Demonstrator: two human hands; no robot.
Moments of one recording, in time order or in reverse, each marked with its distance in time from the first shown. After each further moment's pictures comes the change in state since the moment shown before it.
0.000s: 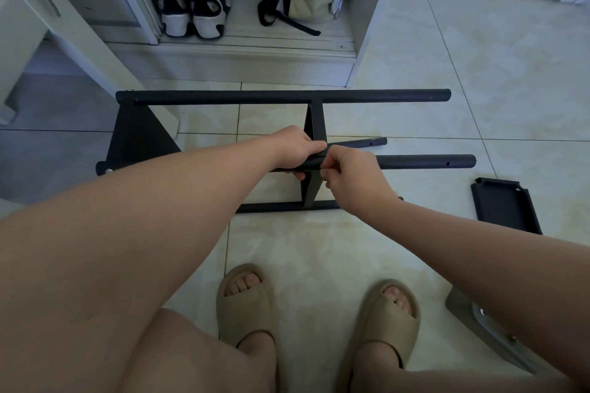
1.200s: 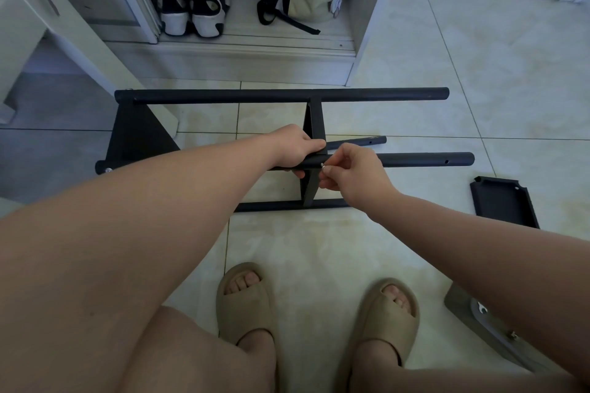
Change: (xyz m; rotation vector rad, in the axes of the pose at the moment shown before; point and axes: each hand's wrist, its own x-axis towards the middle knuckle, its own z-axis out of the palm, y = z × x) left_hand 0.005 -0.003 -0.001 0.008 -0.009 -0.006; right_hand 0.002 0.006 -0.001 0.449 -0.026 0.214
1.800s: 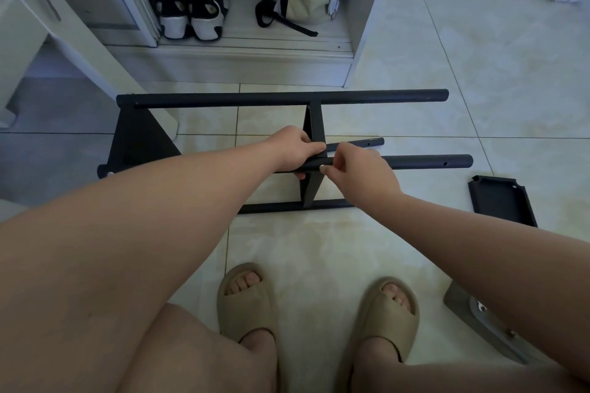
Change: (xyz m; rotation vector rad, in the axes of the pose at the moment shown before) left_hand -0.005 0.001 0.008 -0.083 0.080 0.006; right_hand 0.005 0.002 -0.007 -0.693 0.082 -0.185
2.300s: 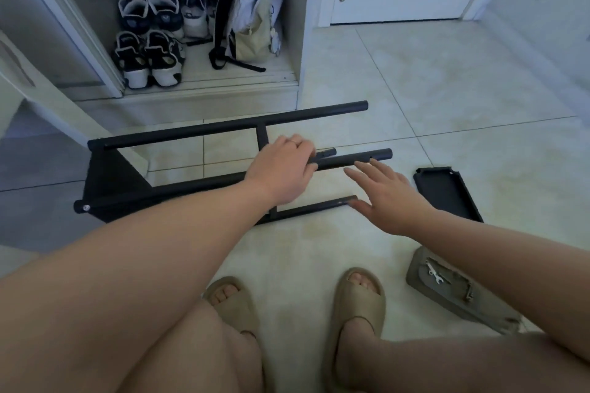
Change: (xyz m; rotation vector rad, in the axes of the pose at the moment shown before) left_hand -0.075 0.063 0.051 0.727 0.312 0.614; right_hand -0.091 0.122 -0.059 -0.331 -0.063 -0.162
